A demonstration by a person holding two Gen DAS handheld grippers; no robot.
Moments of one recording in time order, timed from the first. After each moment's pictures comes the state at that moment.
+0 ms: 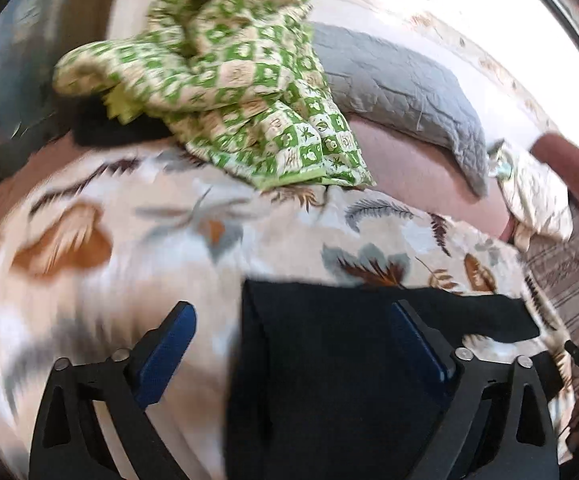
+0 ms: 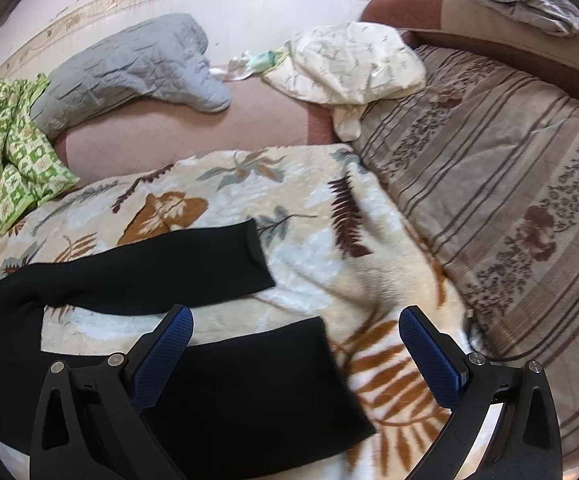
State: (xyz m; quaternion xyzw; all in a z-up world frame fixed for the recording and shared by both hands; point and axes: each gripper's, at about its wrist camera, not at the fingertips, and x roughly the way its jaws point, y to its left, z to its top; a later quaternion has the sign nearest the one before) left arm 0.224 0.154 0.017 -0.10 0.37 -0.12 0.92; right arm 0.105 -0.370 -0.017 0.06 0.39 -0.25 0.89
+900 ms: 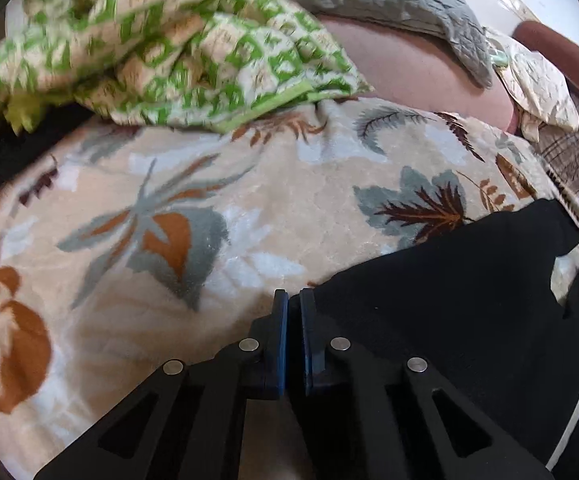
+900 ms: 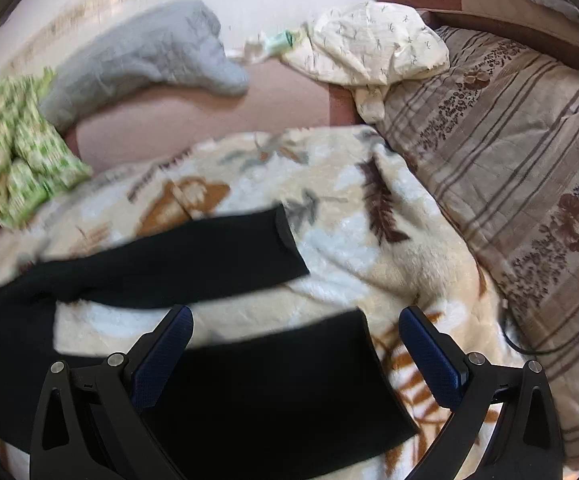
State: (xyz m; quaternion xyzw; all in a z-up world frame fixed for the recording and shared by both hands) left arm 0.336 0.134 -0.049 0.05 0.45 -0.19 0.87; right arm 0.116 -0.371 -0.022 0.10 0.39 -0.21 0.89
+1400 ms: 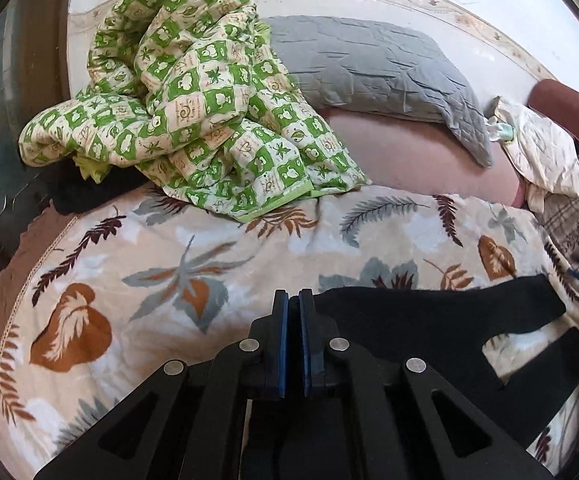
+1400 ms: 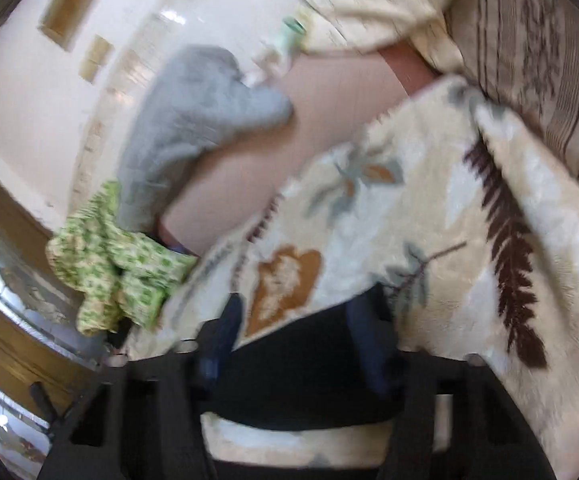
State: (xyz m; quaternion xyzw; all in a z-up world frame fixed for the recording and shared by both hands) left arm 0.260 0.110 0.049 0.00 0.37 -0.11 0.92; right arm 0.222 -0.491 -0.046 0.38 0.38 -0.01 0.85
